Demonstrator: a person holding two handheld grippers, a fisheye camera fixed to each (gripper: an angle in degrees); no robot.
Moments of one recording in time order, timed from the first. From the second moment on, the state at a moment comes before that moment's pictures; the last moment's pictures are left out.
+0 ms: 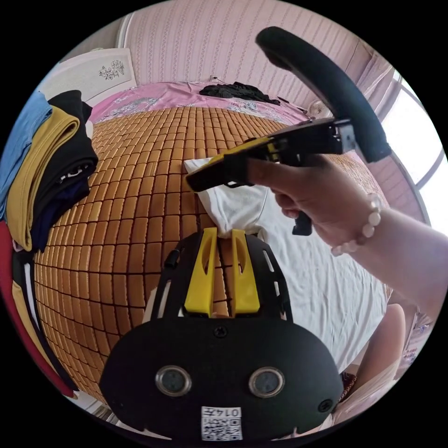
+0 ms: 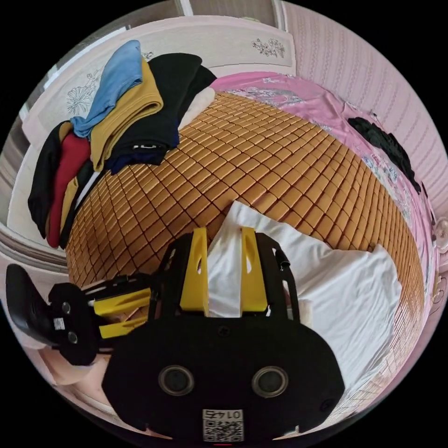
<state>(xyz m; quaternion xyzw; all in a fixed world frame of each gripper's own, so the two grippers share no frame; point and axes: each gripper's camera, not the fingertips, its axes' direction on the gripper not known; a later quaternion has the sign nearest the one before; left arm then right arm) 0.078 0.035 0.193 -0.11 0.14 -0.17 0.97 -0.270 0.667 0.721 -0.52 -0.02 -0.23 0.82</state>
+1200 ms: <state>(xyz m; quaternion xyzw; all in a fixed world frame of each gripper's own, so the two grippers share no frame) 0.225 -0.028 0.223 -0.11 0.20 0.08 0.97 -0.020 0.545 0.682 -0.54 -0.06 -0.07 0.84</state>
